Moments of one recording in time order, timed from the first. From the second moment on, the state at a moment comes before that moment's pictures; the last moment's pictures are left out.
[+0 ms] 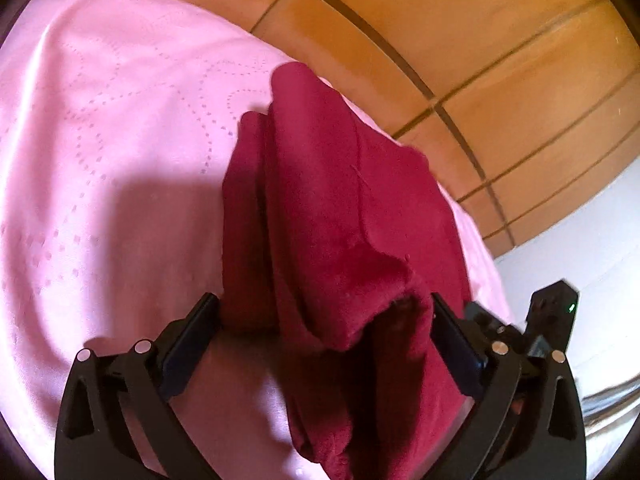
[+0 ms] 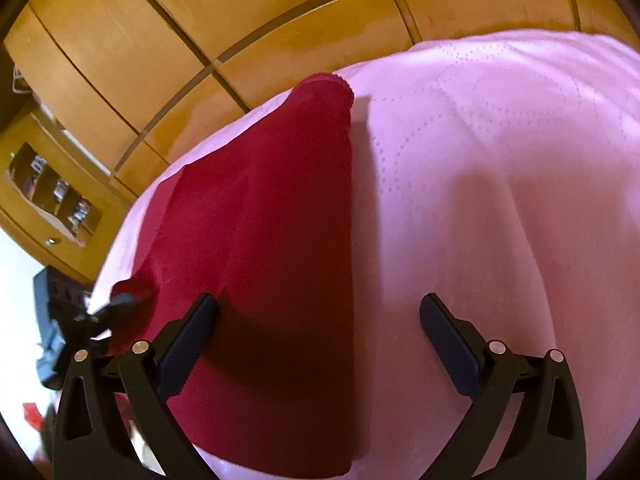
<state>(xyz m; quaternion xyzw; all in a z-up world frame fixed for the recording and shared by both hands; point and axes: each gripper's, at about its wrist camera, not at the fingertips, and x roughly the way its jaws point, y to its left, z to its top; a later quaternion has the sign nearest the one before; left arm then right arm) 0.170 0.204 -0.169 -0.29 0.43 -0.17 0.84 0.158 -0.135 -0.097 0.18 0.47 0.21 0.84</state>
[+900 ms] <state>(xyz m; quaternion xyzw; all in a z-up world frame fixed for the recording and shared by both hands) 0.194 0.196 -0.172 -0.24 0.45 -0.24 0.83 0.186 -0.133 -0.115 0.29 0.49 0.29 0.77</state>
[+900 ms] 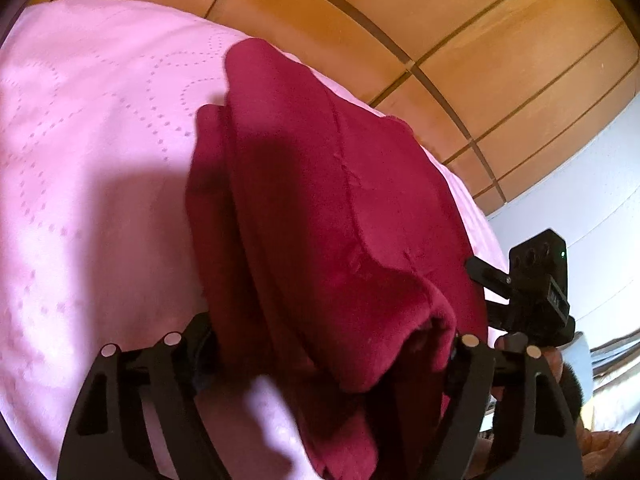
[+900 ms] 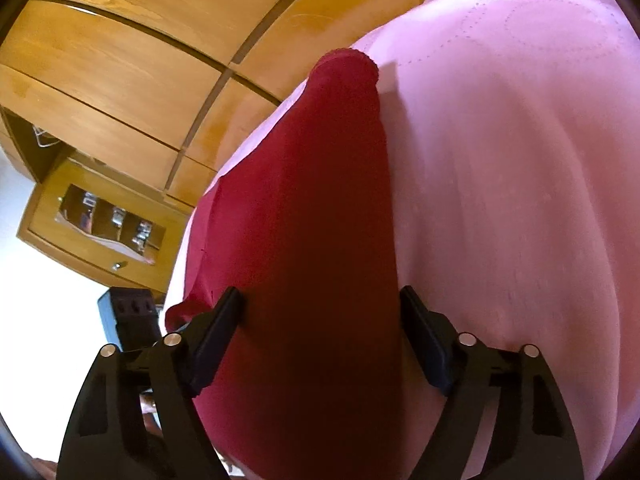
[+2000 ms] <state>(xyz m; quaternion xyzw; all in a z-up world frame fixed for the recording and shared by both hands) 0.159 0.141 -0.100 -0.19 0.35 -0.26 0.88 0.153 -0.129 -0.053 0.23 0.37 0.31 0.85</state>
